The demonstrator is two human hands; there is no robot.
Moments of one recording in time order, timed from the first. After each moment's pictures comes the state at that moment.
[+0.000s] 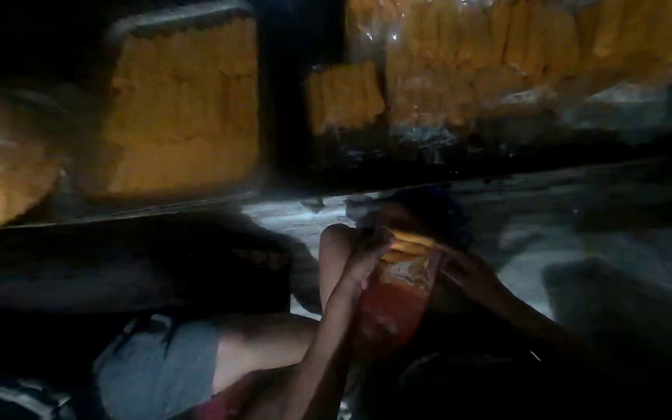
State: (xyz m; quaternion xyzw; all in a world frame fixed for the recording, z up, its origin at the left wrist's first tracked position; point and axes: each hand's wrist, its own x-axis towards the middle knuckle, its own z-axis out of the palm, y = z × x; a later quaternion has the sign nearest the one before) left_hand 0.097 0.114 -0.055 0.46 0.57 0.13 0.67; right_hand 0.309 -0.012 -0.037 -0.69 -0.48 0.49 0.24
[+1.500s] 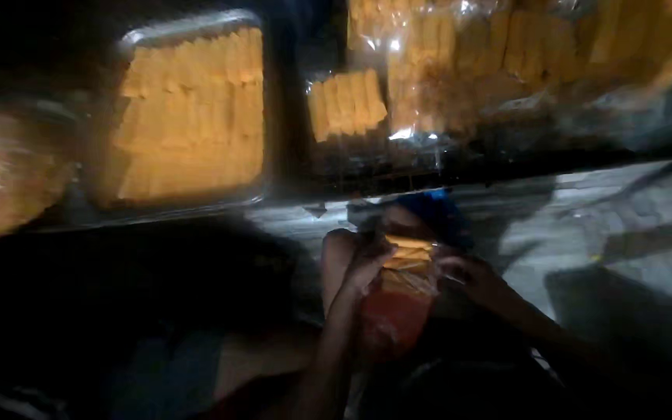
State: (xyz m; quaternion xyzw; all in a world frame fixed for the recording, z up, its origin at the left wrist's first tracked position) left_hand 0.094 0.111 -0.057 0.44 0.56 0.12 0.69; right_hand 0.319 -0.013 -0.034 -0.68 -0.51 0.48 0.22
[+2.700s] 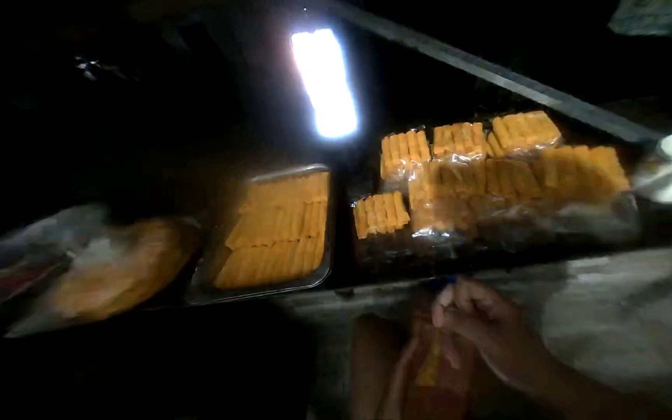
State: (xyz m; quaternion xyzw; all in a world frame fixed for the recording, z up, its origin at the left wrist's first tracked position) left_hand 0.052 0.039 0.014 0.64 0.25 0.37 0.63; right_hand 0.261 0.049 0.106 -0.36 -0.48 0.50 0.62
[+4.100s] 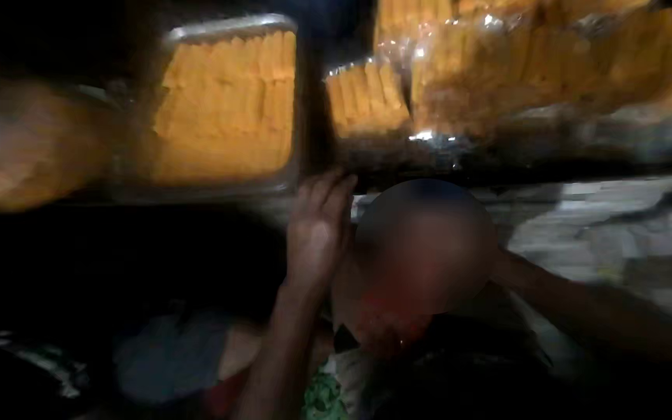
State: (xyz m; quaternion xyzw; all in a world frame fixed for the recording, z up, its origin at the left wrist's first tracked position) left_hand 0.043 0.149 0.075 0.86 0.43 0.26 0.06; right_hand 0.283 0.072 0.045 -0.54 -0.66 0.43 0.31
